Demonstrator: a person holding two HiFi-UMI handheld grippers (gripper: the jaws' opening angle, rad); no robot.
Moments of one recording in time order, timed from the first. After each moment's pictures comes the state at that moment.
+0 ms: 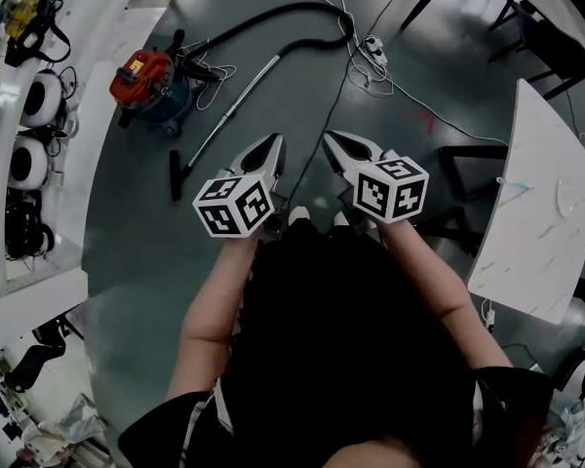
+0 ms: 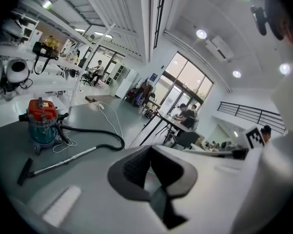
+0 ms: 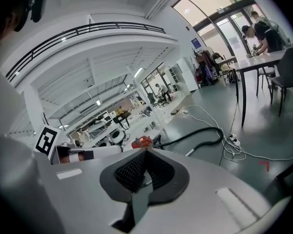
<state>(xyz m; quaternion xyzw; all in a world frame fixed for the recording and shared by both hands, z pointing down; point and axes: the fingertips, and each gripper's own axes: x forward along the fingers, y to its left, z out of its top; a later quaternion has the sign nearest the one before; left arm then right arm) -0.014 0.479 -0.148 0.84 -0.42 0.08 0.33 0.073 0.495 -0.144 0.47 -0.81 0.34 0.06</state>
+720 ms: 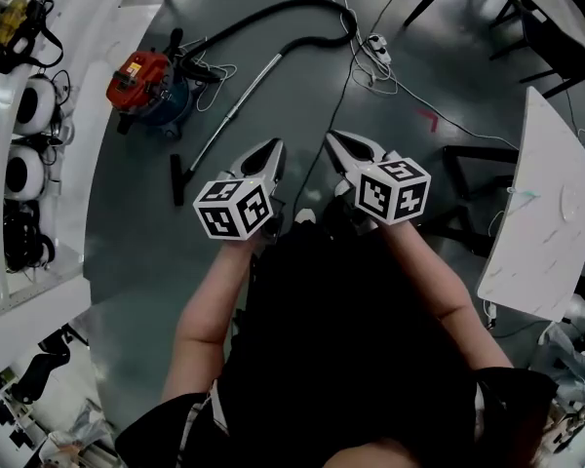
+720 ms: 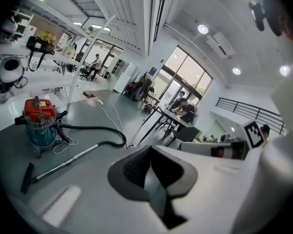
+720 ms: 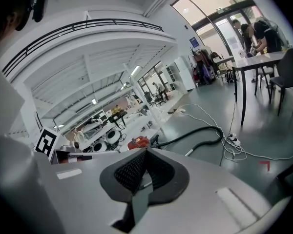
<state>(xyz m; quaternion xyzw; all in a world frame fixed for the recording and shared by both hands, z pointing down) -0.049 0.436 -0.119 0.84 -0.40 0.11 0.35 0.043 0.446 -0.126 0.48 -0.80 0.34 0.07</state>
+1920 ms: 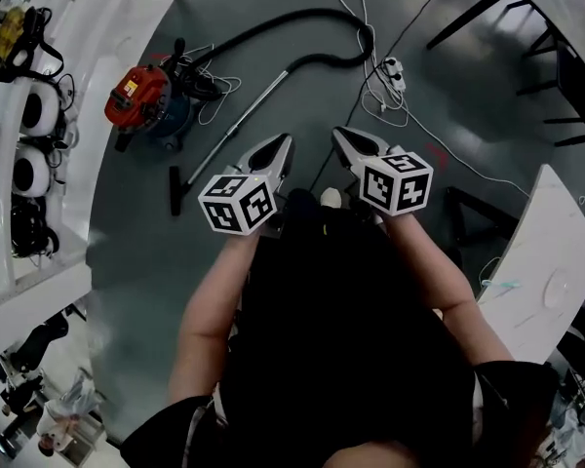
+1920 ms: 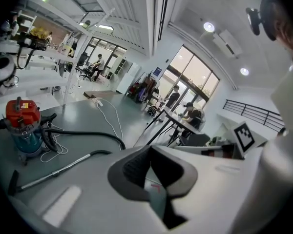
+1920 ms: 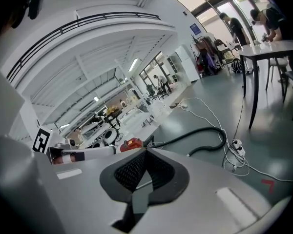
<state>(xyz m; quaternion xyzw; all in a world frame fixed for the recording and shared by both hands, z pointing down) 0.079 0.255 -0.097 0.83 -0.42 0.10 0.35 0.169 0.253 -0.081 0.43 -0.81 0.38 0.10</state>
